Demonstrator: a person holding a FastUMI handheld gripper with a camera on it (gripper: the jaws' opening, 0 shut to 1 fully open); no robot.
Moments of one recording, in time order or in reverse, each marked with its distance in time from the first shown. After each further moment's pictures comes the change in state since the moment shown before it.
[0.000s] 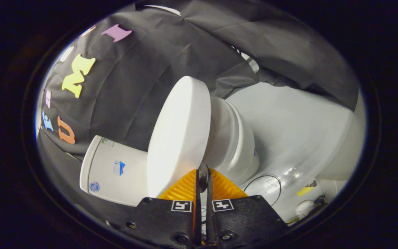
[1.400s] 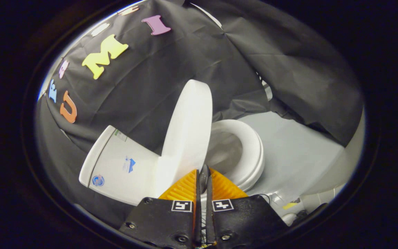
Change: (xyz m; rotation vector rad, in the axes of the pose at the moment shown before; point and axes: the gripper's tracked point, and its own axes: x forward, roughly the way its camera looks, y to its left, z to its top) arm -0.054 0.106 0.012 -0.226 -0.115 -0.040
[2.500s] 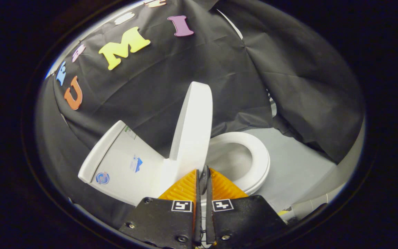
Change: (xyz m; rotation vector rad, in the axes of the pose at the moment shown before) arm -0.014 0.062 0.000 -0.142 -0.071 -0.037
